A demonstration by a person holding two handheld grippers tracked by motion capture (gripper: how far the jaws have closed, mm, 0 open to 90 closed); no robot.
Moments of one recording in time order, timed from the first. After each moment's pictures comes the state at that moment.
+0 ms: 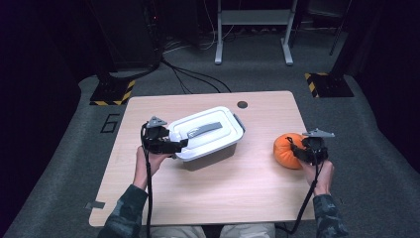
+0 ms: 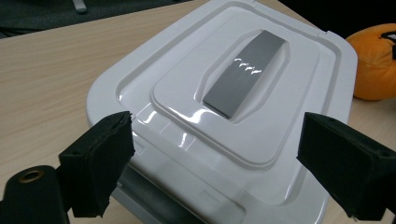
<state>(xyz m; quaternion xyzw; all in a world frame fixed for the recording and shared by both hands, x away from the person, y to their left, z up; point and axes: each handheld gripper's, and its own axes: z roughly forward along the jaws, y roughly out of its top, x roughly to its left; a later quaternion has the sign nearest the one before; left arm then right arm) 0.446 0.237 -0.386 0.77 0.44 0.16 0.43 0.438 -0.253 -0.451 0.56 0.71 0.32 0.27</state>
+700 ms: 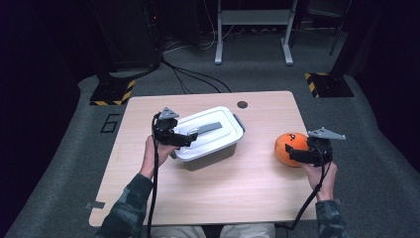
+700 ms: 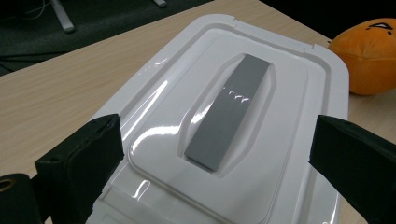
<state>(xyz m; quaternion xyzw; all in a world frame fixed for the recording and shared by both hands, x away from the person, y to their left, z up) 0.470 0.208 -0.376 0.80 0.39 0.17 0.43 0.405 -0.242 -0.411 0.53 0.71 0.39 0.26</state>
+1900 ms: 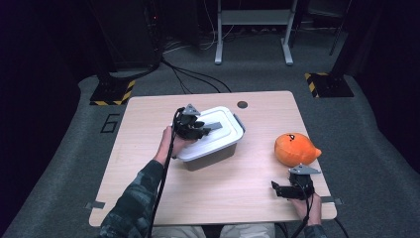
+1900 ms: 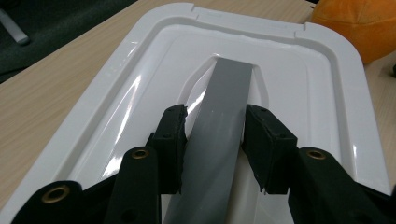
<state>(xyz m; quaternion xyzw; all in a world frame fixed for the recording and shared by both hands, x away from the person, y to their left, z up) 0.510 0.166 -0.395 0.85 0.30 0.14 0.40 0.367 -0.222 -0.525 0.50 0.77 0.35 0.20</state>
